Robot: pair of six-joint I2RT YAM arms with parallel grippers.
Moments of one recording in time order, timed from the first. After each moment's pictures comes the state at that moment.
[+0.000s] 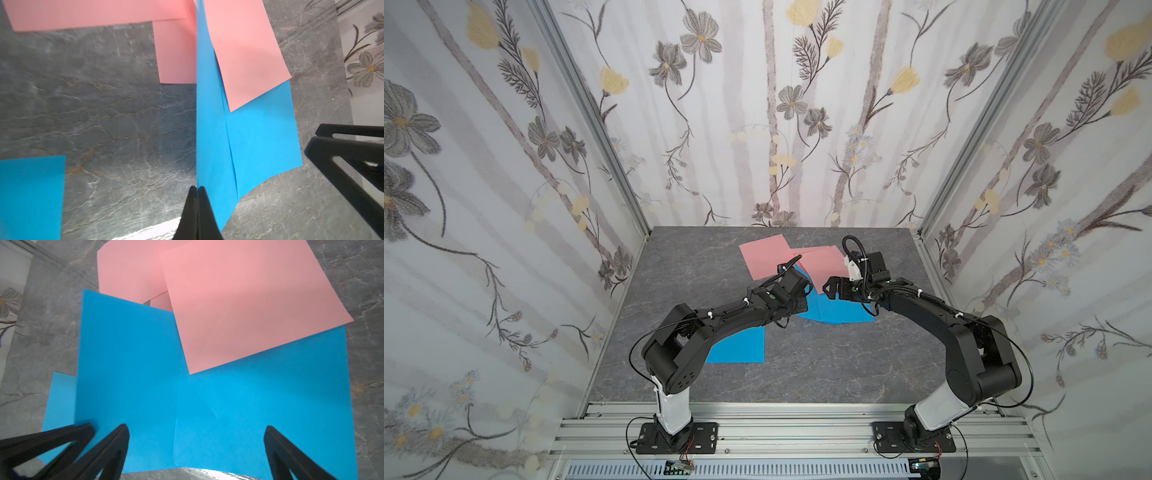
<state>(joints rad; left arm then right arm) -0.80 1.82 1.27 -0.33 -0.15 -0.79 0.28 1.60 1.03 -0.32 -0.18 0.35</state>
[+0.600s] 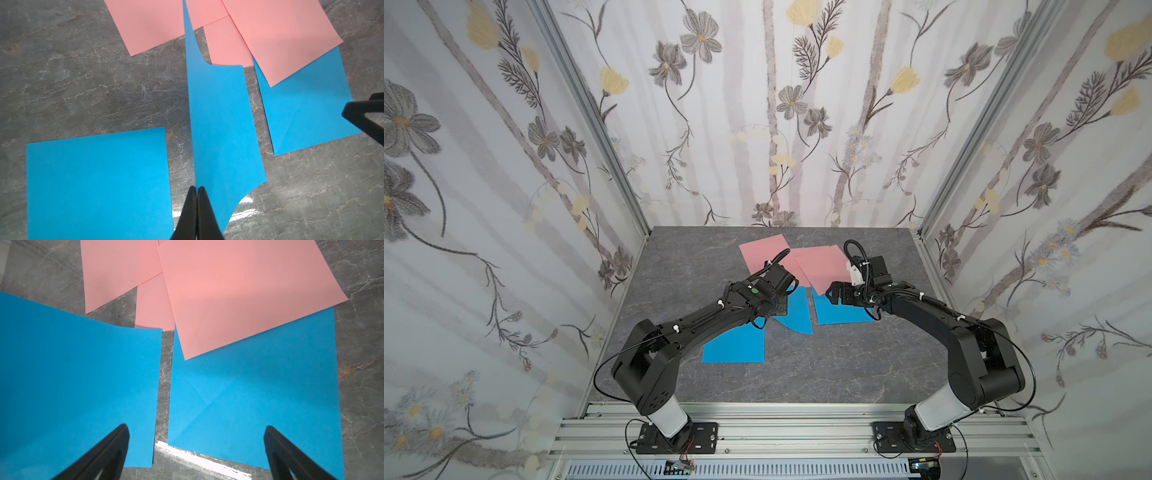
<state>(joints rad) -0.76 1.62 1.23 -0.64 -0.22 -0.61 0.27 1.59 1.00 -0.32 -0.18 0.34</state>
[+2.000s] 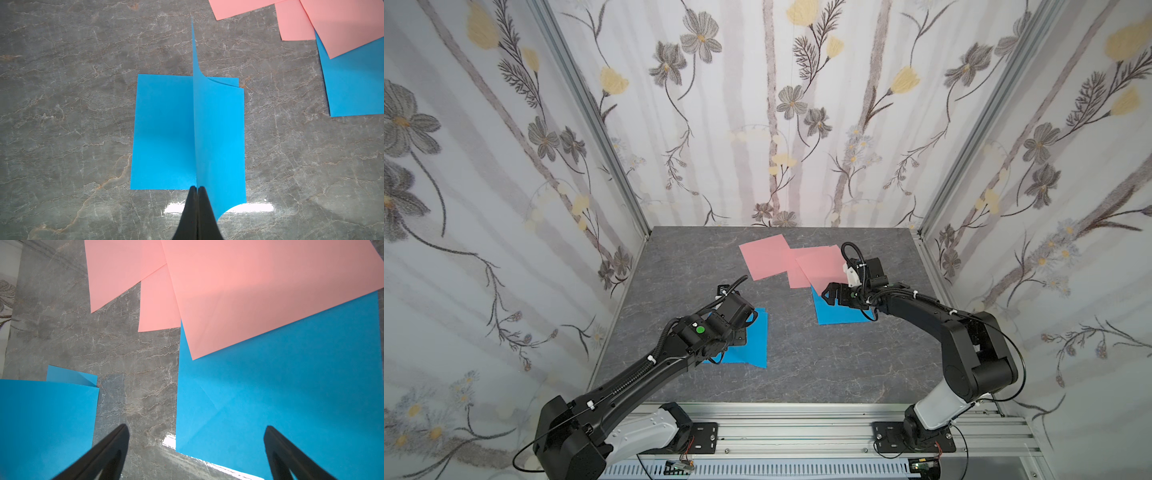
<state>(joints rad) -0.74 1.11 0.89 -0.85 -0.33 -0.69 0.28 1.65 0.99 -0.27 -0.24 0.39</state>
